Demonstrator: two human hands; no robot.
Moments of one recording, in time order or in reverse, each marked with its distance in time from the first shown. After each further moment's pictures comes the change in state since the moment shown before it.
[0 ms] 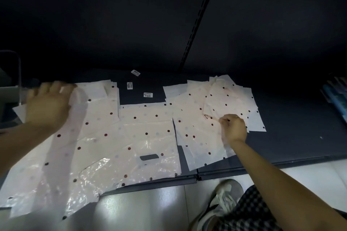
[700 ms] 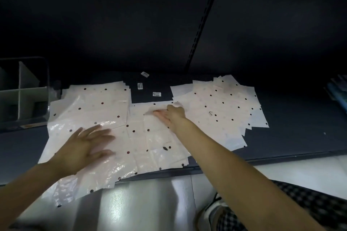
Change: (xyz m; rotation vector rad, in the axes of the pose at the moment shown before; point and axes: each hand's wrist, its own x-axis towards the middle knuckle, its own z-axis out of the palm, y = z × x) left_hand -0.103 0.002 0.007 -0.335 -0.398 0.392; right_hand -0.078 -0.202 0.038 1.232 -0.606 0.683
